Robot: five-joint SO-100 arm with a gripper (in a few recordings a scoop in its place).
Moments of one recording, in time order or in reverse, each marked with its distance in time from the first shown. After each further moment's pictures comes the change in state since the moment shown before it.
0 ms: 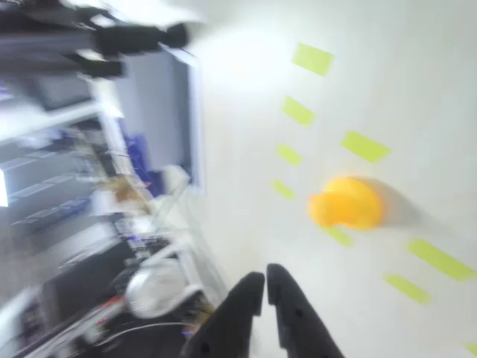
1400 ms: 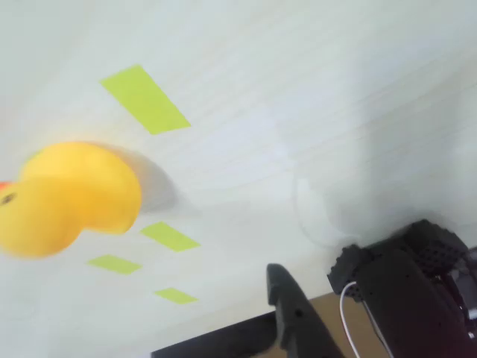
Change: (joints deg) arm -8.8 -71.1 -40.7 27.0 -44.2
